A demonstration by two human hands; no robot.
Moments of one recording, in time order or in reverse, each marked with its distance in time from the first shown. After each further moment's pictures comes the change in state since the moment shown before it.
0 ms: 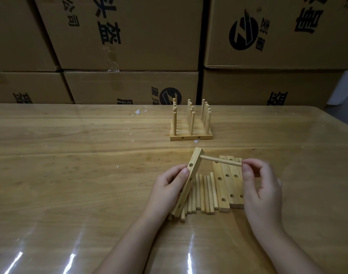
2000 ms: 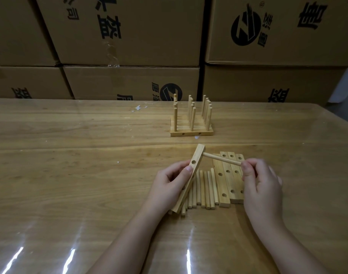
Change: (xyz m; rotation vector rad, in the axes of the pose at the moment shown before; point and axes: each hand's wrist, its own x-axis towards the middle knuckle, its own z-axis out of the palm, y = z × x) left_hand -0.005 0.003 -0.002 0.042 -0.028 0.060; right_hand -0.001 0.005 0.000 -0.102 -0.047 0.056
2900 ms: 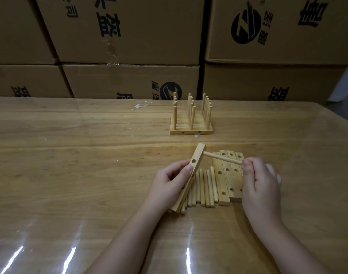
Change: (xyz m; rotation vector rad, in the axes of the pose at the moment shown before) left_hand -0.001 0.004 0.001 0.029 -0.006 0.005; right_hand -0.001 -0.001 0.002 -0.036 0.003 -0.021
